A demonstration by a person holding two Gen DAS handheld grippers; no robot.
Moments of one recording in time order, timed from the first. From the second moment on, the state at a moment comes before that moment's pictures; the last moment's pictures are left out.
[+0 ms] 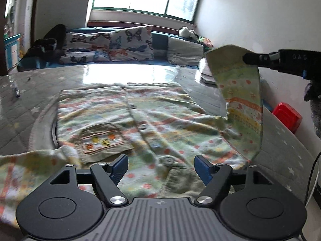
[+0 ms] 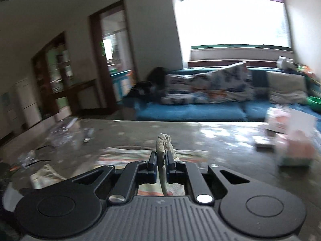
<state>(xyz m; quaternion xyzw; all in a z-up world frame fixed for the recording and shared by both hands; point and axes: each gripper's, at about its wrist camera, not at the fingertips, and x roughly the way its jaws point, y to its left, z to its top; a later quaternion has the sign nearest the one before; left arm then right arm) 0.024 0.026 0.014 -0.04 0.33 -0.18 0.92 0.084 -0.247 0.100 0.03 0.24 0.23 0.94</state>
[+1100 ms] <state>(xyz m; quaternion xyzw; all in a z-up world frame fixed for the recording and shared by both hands) 0.023 0.038 0.018 -0.05 0.32 -0.16 0.93 0.066 -0.234 -0.001 -0.07 0.42 0.26 0.87</state>
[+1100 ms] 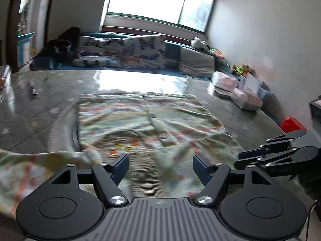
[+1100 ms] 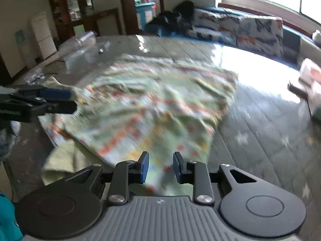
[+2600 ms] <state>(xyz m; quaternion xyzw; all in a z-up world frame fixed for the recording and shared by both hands) 0.007 0.149 0.010 -0.12 0.32 0.08 0.94 0.079 -0.159 -0.011 -0.11 0.37 0.32 0.86</state>
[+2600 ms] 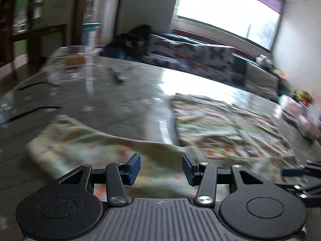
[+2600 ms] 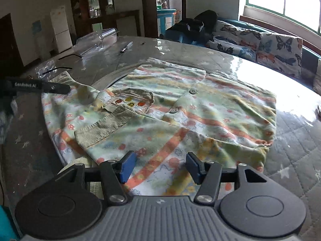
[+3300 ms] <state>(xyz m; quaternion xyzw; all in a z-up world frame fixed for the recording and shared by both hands) -0.014 0.255 -0.008 -0.18 0.30 0.29 0.89 0.073 -0.171 -0.003 -0.10 0.36 0.31 0.87</state>
